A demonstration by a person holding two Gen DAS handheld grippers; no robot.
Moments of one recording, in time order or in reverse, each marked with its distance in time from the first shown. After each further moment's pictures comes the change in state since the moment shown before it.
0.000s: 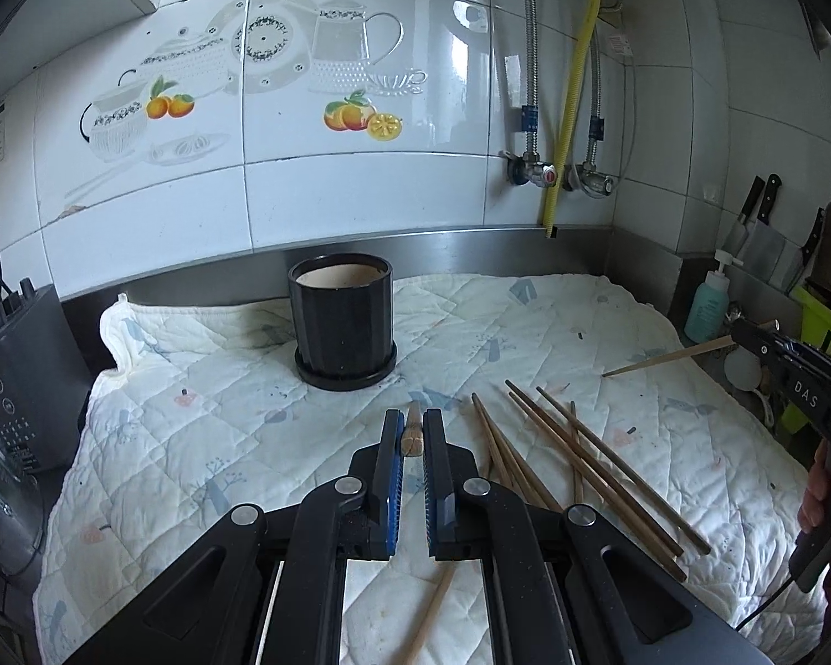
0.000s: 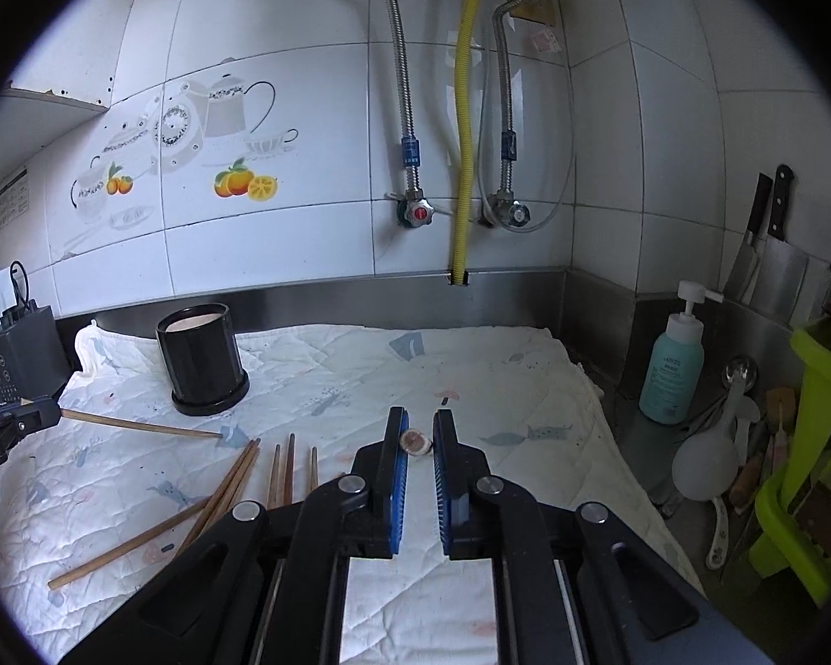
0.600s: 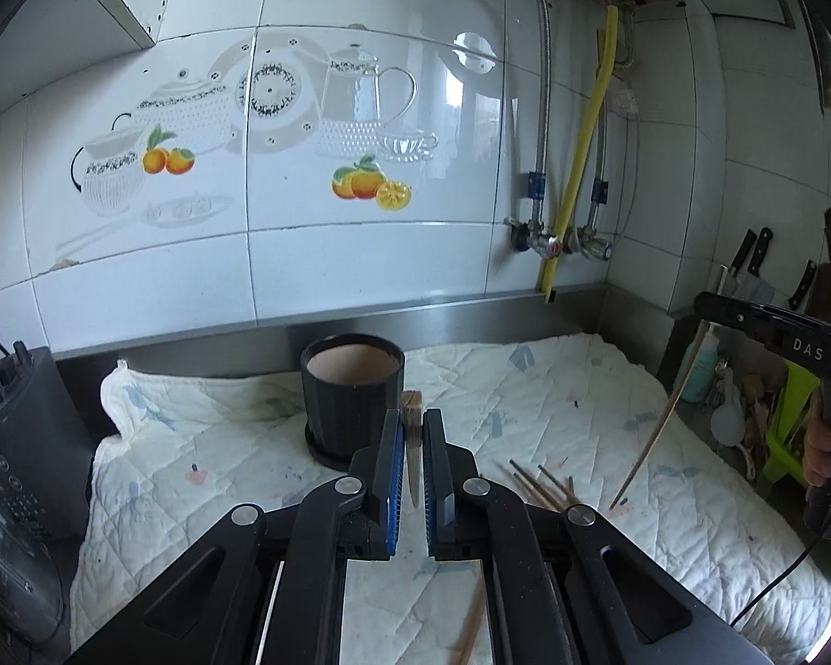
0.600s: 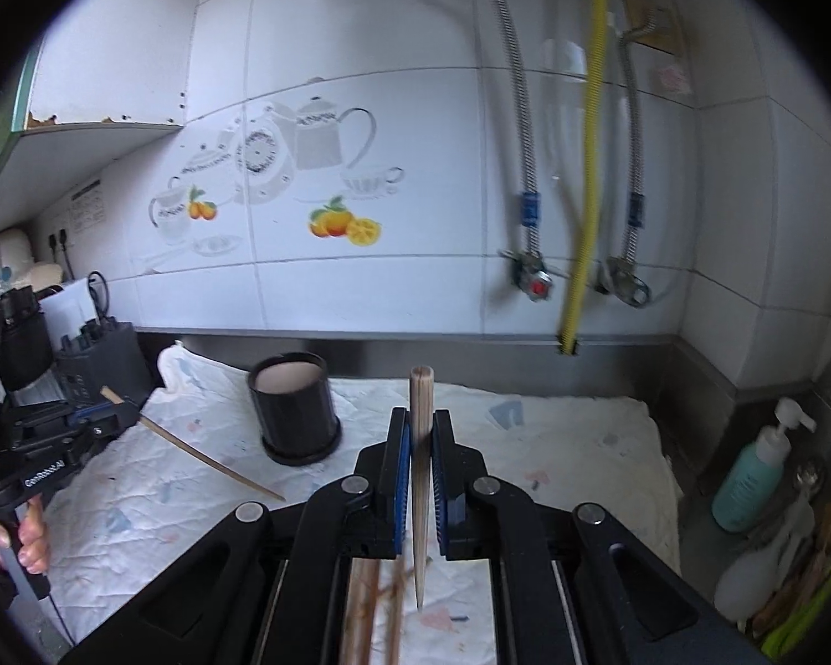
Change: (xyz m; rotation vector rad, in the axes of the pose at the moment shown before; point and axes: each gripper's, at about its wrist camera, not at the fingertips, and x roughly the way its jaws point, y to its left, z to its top) left arm -0.013 0.040 0.076 -0.027 -0.080 -0.061; right arm 0.016 0.028 0.093 -0.087 0.049 0.291
